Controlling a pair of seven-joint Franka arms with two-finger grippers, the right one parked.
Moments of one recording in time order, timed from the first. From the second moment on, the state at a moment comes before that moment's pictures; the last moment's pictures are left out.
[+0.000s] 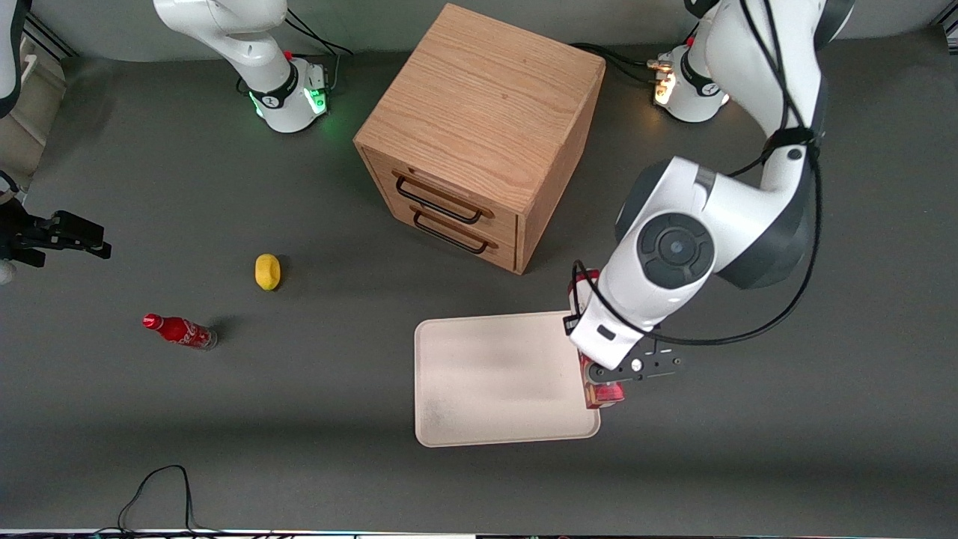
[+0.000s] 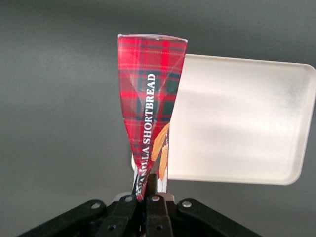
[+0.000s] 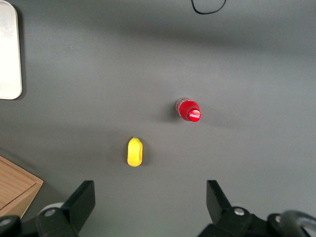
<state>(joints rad) -0.41 0.73 -0.09 -1.01 0.04 1.76 -0.63</state>
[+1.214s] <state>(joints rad) -0.43 0.85 -0.09 -1.25 0.10 2.14 -0.63</state>
